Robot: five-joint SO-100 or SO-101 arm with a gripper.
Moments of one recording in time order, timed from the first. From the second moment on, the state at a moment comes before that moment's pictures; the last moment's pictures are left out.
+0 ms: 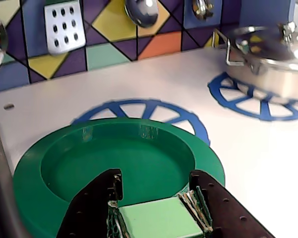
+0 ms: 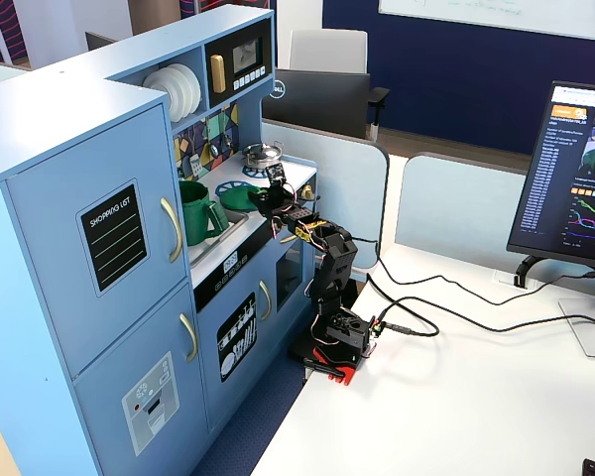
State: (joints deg) arm 31.1 110.6 117.1 -9.8 -95.3
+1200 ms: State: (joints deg) arm 4.6 113.2 75.8 30.1 -96.5
